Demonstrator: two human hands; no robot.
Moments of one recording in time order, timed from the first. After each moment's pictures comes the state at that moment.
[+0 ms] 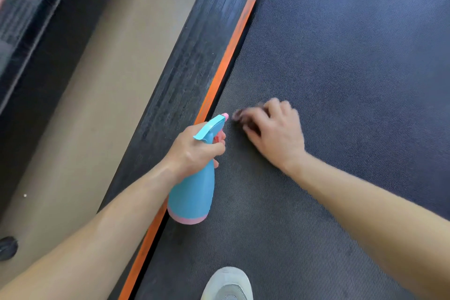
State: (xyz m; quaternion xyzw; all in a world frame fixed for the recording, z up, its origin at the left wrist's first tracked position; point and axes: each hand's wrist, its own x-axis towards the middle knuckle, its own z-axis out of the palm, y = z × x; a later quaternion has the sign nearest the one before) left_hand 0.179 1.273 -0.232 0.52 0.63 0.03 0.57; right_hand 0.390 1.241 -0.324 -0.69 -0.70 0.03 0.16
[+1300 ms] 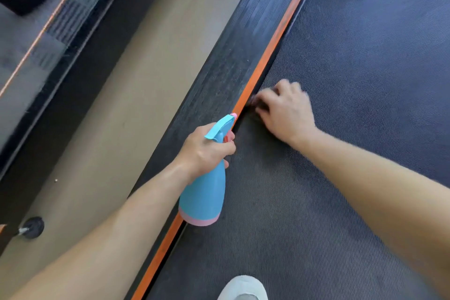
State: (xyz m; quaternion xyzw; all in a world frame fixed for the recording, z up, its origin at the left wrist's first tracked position) left_hand 0.151 1.274 -0.219 0.49 0.67 0.07 0.55; right_hand 0.368 1.314 -0.315 -0.66 -0.74 0.04 0.13
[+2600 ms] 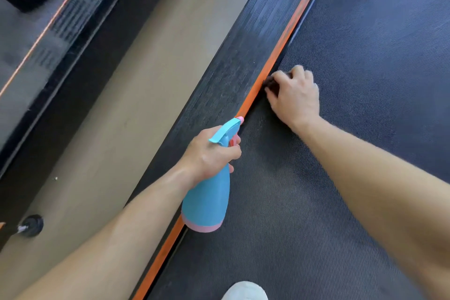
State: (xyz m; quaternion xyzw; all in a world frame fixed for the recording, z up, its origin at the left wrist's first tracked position) left_hand 0.151 1.275 -0.216 0.49 0.66 0.08 0.57; right_hand 0.367 1.351 -0.318 -0.74 -0.66 0.05 0.14
